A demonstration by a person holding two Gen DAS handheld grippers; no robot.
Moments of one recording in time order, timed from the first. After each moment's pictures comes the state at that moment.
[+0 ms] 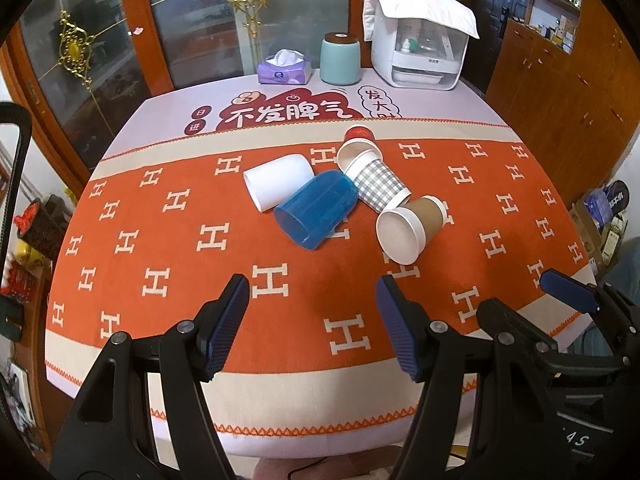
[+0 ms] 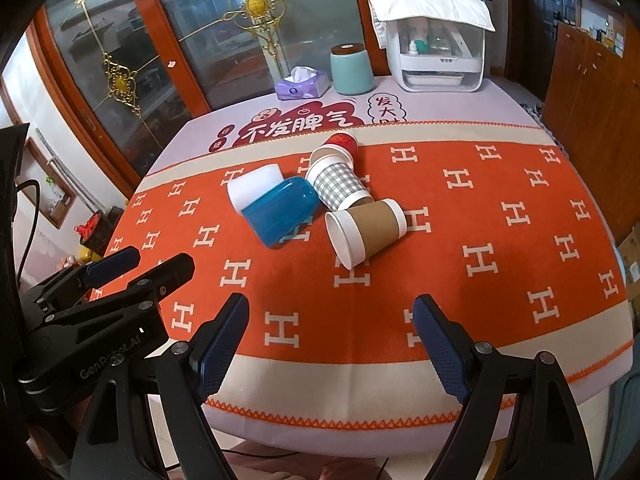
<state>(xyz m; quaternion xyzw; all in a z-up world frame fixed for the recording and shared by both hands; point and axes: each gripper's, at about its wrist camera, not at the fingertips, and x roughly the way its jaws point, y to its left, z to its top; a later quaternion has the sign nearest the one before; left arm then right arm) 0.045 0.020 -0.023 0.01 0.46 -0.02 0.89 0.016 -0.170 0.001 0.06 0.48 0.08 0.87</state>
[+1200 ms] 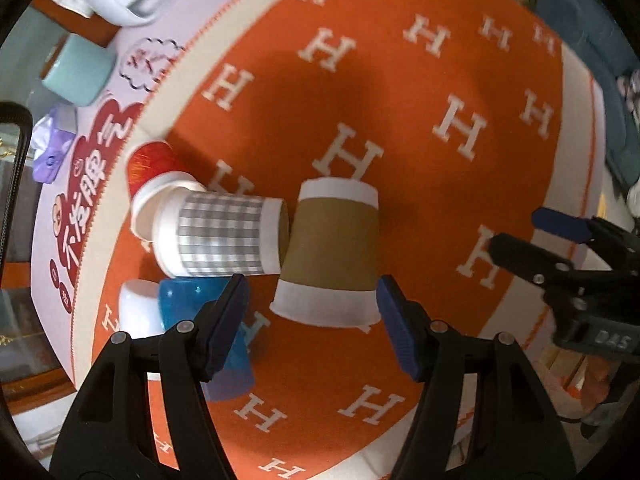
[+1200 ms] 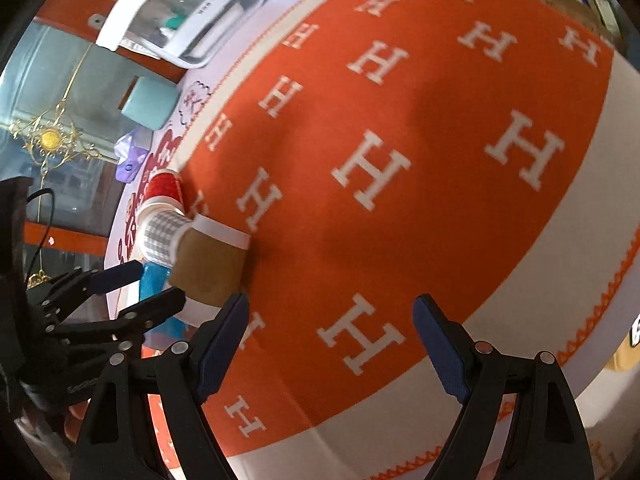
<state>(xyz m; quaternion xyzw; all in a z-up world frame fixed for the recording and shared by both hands) 0.224 -0.167 -0.135 0.35 0.59 -0.28 0.67 0.082 -0.320 -0.157 0.38 0.53 -0.12 0.75</state>
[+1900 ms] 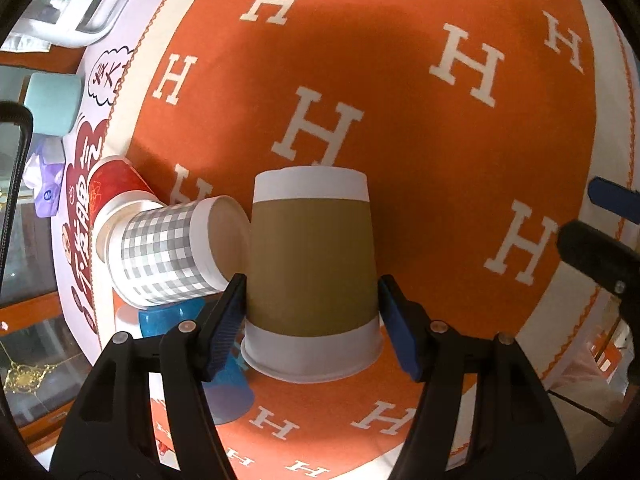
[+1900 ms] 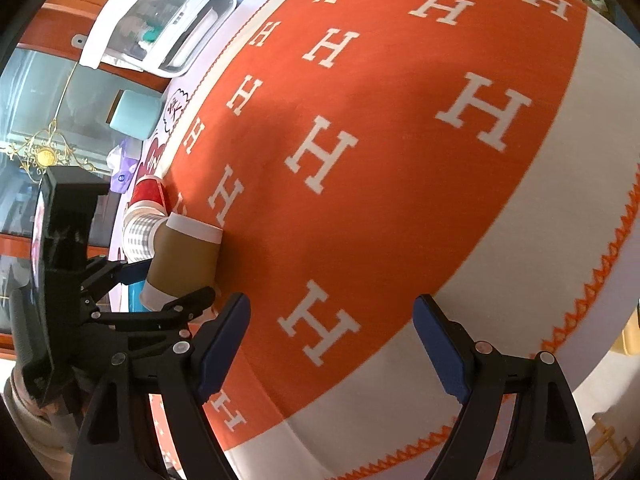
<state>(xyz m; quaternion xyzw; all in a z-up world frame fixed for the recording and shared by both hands) 0.211 -0.203 -0.196 0.45 0.59 -0.25 0.62 0.051 -0.341 -0.178 0.41 0.53 -0.13 0.73</state>
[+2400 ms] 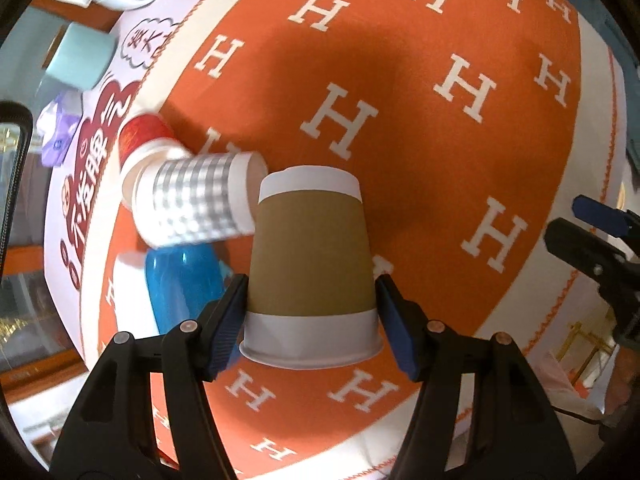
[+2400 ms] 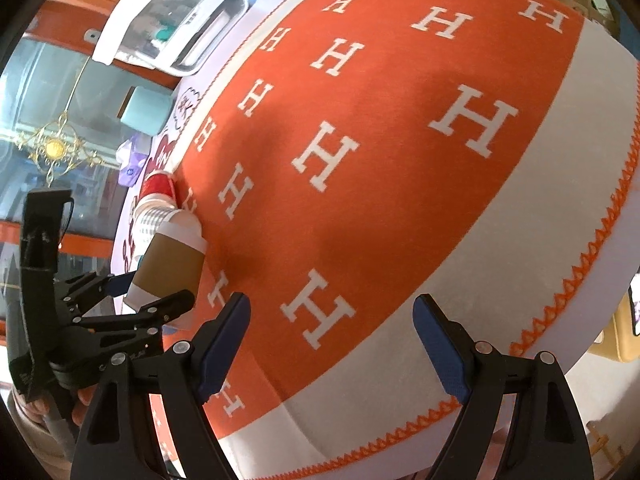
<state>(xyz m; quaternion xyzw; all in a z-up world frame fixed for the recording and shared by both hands) 0.211 -0.164 -0.155 0.37 0.61 -0.23 0.66 0.033 -0.341 -0.158 0.39 0.53 -0.11 0.74</state>
